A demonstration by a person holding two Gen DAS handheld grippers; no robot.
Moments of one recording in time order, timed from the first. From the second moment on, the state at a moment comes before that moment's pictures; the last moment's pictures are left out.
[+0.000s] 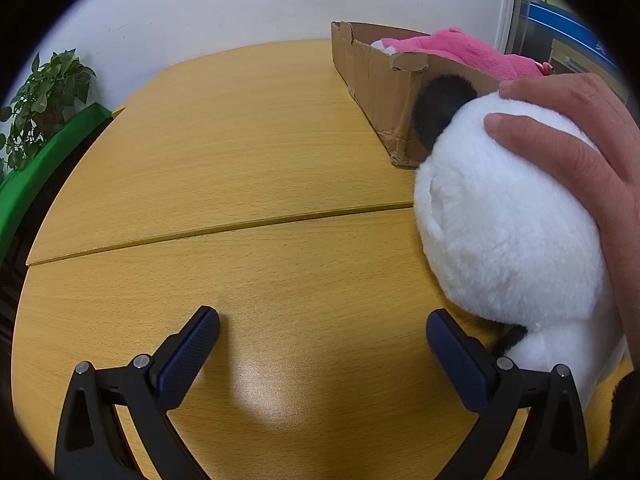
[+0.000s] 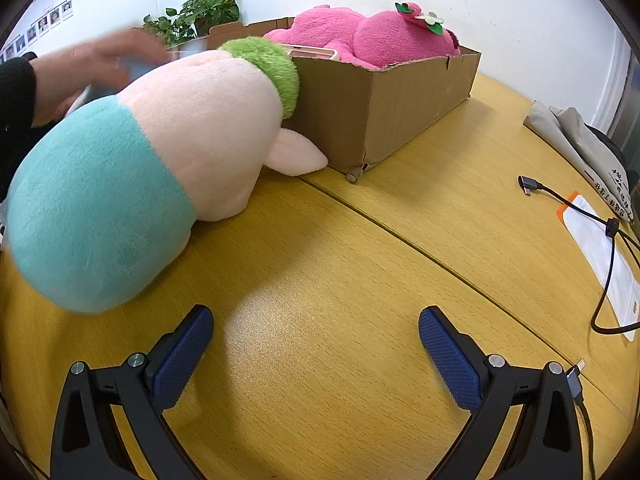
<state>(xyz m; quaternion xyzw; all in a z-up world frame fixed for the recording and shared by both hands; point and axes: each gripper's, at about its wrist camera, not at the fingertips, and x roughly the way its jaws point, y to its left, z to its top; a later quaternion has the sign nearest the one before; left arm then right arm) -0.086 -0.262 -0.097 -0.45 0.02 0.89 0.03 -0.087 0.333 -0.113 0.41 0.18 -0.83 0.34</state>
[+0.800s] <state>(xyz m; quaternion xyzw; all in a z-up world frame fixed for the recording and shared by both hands) -0.084 -0.264 -0.099 -0.45 0.02 0.89 0.03 -0.088 0.333 -0.113 0.41 0.18 -0.82 0.34</state>
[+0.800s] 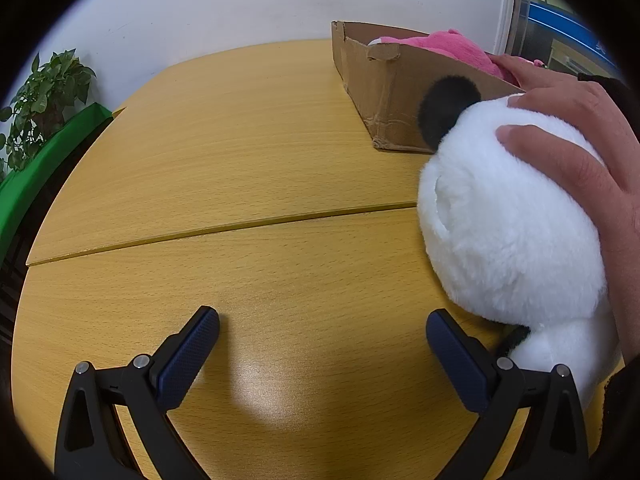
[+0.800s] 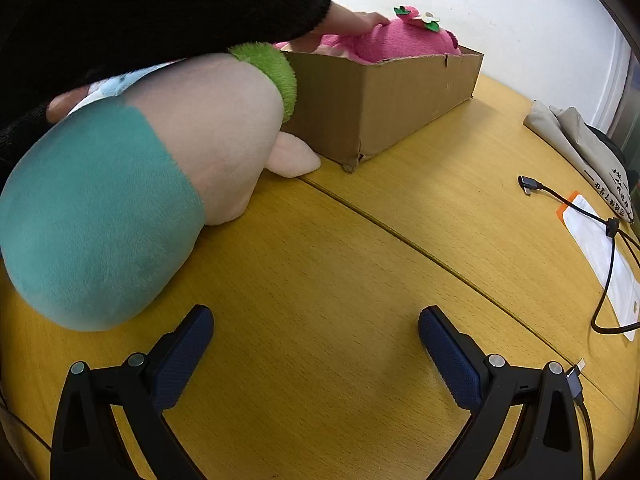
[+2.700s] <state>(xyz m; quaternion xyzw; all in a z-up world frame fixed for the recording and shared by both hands) -0.063 -0.240 -0.094 -0.45 -0.03 0.89 -0.05 -0.092 0.335 -0.114 0.41 0.18 -0.83 0.33</state>
